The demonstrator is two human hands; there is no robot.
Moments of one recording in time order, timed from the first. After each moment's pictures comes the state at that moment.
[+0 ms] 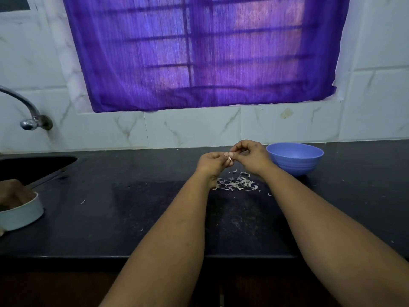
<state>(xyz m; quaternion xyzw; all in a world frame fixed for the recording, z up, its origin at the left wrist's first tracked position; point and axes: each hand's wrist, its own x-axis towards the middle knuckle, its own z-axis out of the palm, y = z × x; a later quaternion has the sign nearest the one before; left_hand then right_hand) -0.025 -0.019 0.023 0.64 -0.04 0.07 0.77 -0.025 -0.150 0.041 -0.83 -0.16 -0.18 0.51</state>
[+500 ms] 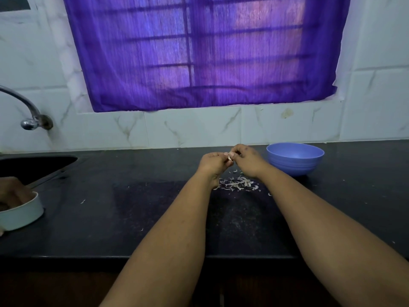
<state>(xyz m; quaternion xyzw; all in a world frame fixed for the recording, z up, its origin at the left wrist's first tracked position) -0.030 -0.024 0.030 0.59 0.00 0.05 0.80 -0.020 -0.142 0.039 -0.89 -0.18 -0.15 0.39</state>
